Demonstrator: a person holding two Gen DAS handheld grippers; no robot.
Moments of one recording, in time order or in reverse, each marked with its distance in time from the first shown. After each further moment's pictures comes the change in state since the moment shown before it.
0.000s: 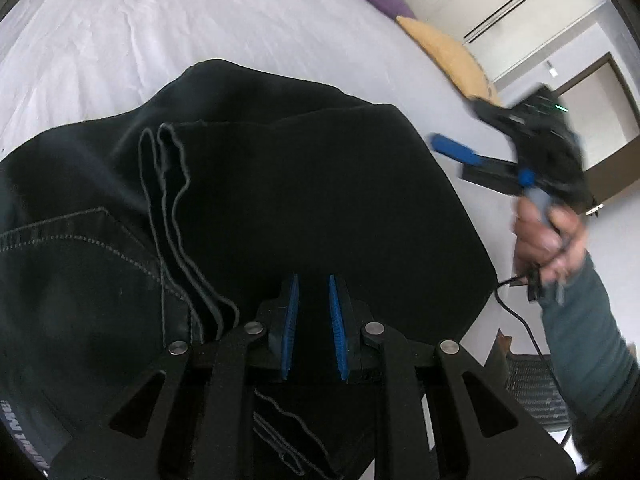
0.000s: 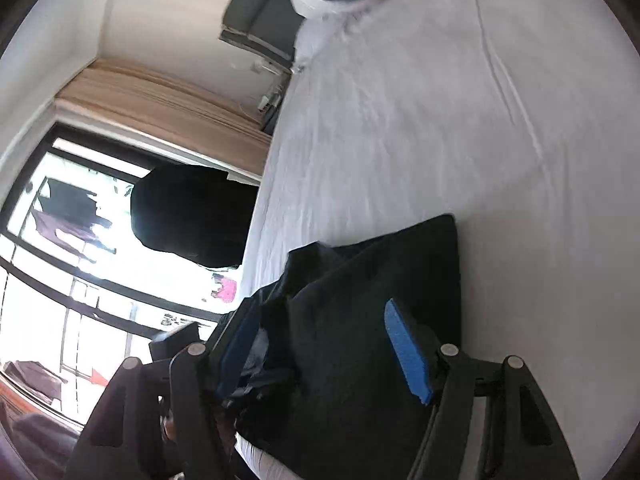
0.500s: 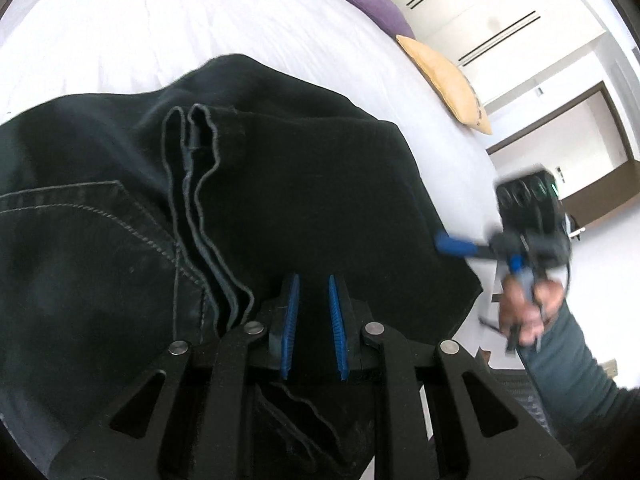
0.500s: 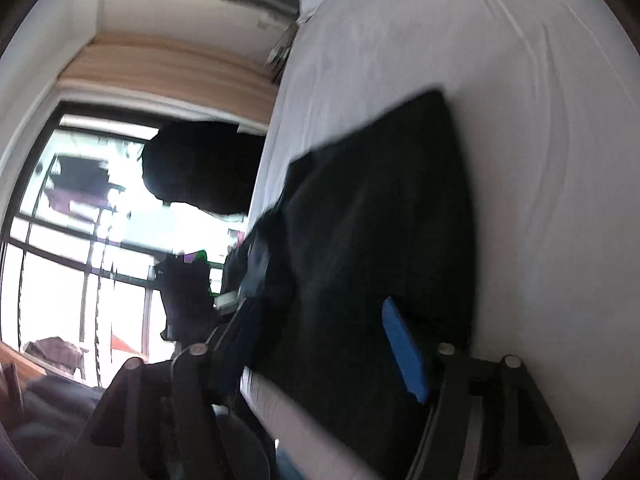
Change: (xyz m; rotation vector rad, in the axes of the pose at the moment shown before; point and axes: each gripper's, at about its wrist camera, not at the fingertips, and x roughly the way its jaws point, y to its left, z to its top) left arm -0.015 0.032 -0.019 -0.066 -0.050 -0.071; right arm 0.002 -0.006 -0.078 -0.015 0.176 0.069
